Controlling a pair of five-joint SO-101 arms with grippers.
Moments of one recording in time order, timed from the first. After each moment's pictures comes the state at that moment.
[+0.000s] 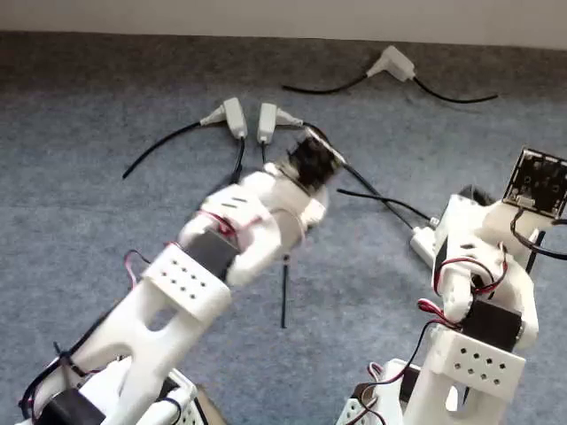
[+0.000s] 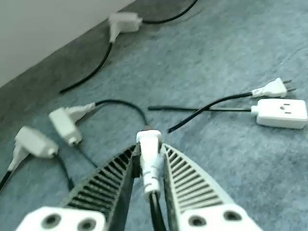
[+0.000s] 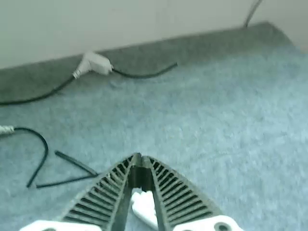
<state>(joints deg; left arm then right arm) 28.8 -33.3 33.3 43.0 -8.0 18.5 -63.7 47.8 51.5 3.6</state>
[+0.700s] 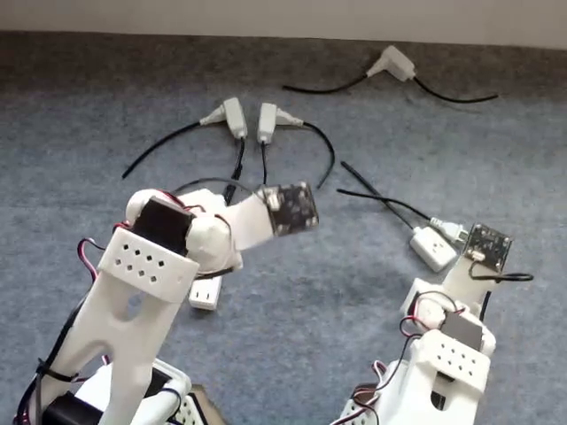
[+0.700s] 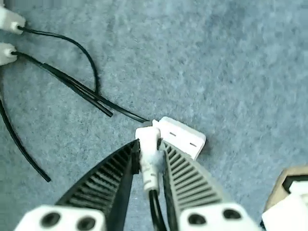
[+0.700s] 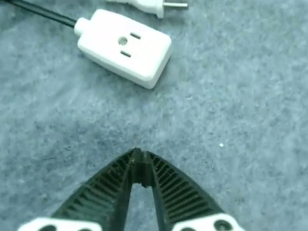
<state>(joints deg) 18.1 -33.4 25.5 89.1 -53.8 23.7 -63.6 83.0 48.3 2.2</state>
